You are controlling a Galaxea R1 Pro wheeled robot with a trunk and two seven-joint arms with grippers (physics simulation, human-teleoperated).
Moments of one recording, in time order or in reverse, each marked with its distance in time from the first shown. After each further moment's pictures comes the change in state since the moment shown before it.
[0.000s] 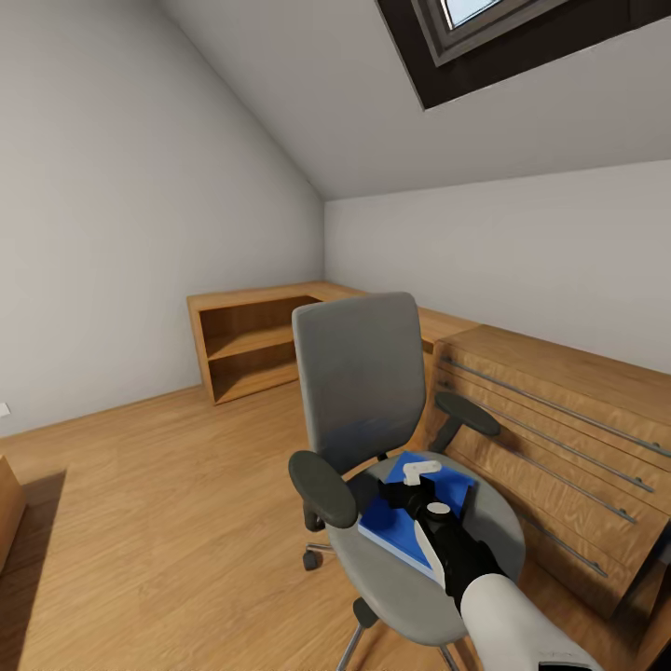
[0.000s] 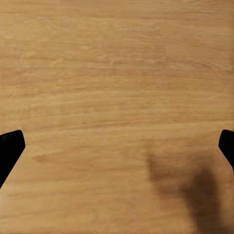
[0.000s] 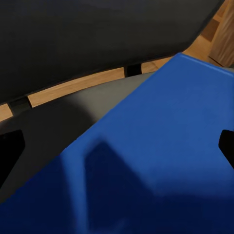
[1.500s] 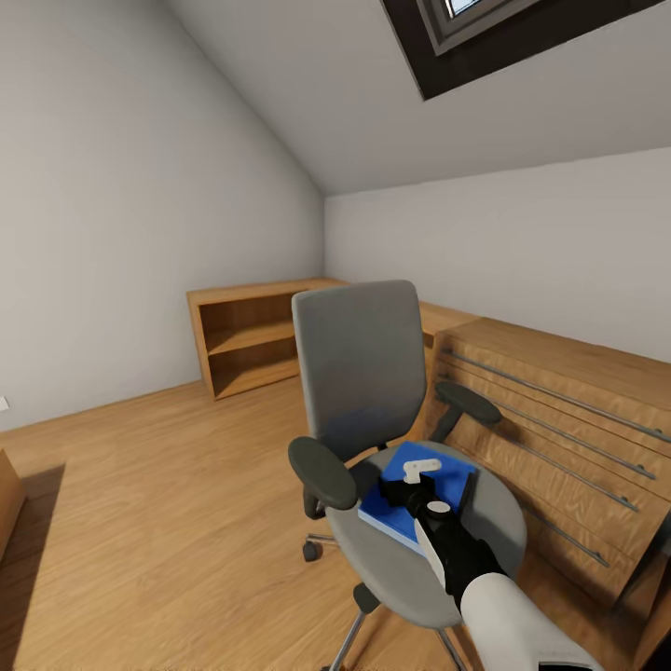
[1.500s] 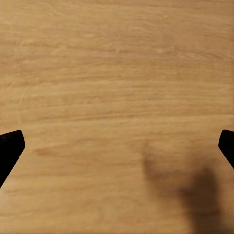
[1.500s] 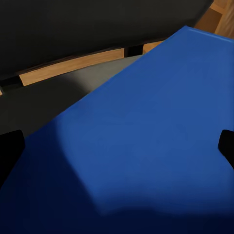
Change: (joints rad) left arm 0.000 -0.001 0.000 0.000 0.000 0.000 0.007; right arm -0.001 0.000 0.001 -0.009 0.002 -0.002 -0.001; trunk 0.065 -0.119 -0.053
